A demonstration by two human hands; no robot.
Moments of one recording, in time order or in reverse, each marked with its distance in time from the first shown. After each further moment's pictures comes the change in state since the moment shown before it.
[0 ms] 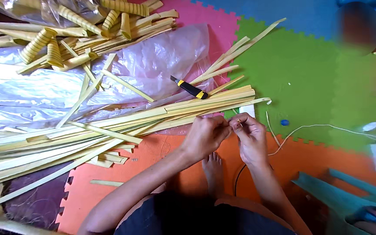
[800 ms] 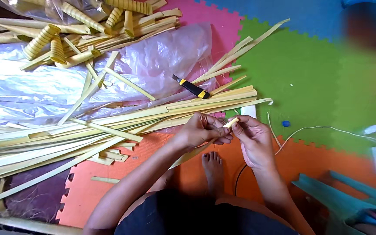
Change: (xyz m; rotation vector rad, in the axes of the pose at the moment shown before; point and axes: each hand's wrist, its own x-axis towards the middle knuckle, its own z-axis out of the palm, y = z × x) left_hand 0.005 0.005 -0.024 -0.862 -0.219 -0.556; right_hand -0.003 -0.020 0.002 0.017 -0.051 0.083
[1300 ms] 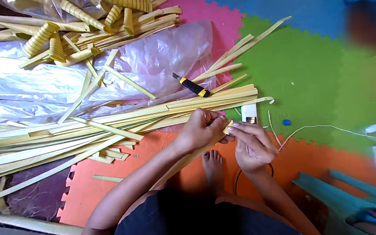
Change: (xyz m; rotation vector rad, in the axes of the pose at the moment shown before) left_hand -0.007 0.006 0.010 0.202 0.118 0.137; right_hand -0.008 0.032 0.000 -0.600 0.160 -0.895
